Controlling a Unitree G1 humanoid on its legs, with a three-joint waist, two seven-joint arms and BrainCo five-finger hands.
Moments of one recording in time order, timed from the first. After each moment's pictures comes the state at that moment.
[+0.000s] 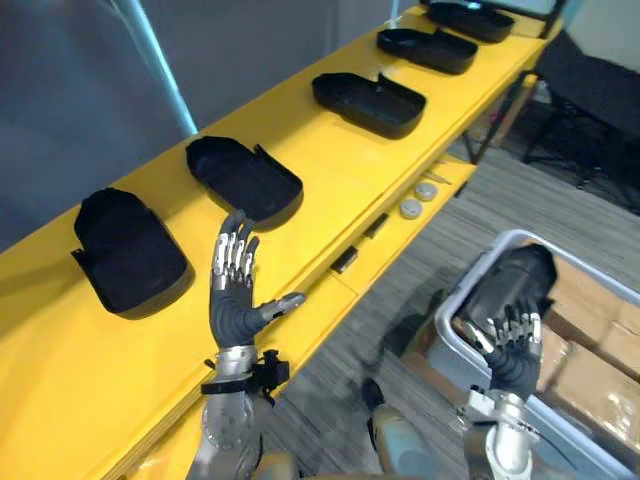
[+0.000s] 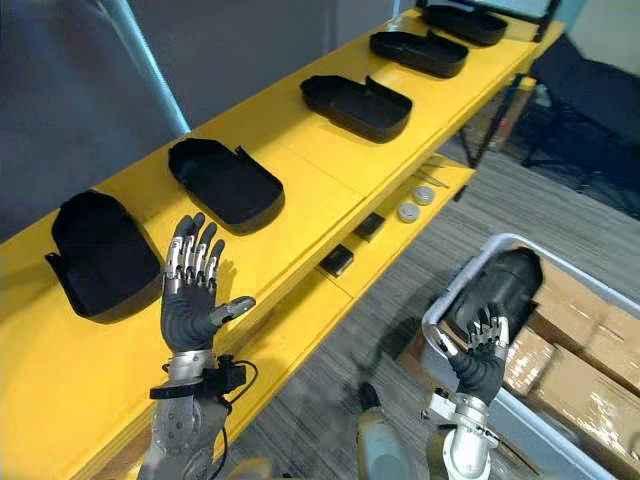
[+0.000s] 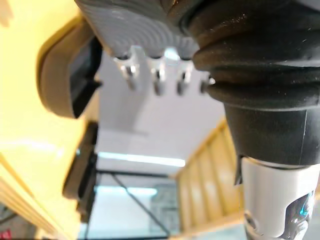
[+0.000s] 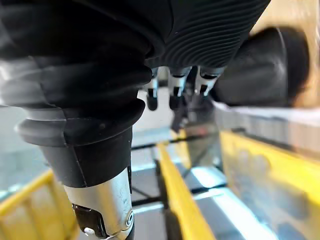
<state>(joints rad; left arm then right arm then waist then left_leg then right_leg) 0.25 0.12 -0.29 -0.47 -0.10 -0.36 0.35 0.41 -0.03 0.05 -0.21 0.26 -0.41 -0.34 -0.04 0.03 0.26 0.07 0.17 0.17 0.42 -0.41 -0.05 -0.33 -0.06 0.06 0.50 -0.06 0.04</state>
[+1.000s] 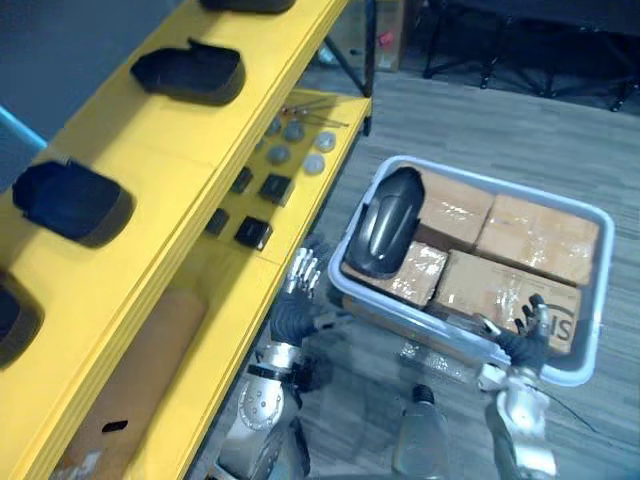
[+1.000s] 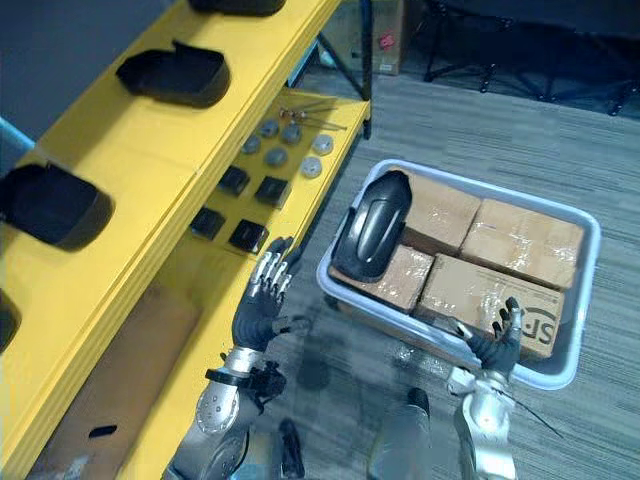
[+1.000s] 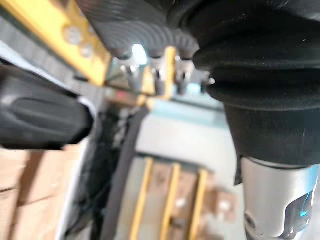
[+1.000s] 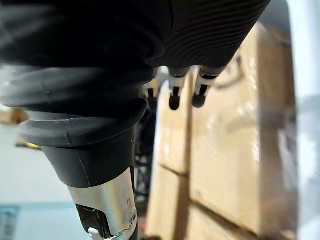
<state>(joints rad) 0.10 0.15 -0.50 -0.23 -0.26 -0.34 0.11 -0.03 -0.22 -0.13 0.34 0.21 -0.25 -0.43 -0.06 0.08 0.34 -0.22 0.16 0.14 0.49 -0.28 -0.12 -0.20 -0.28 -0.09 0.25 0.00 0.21</state>
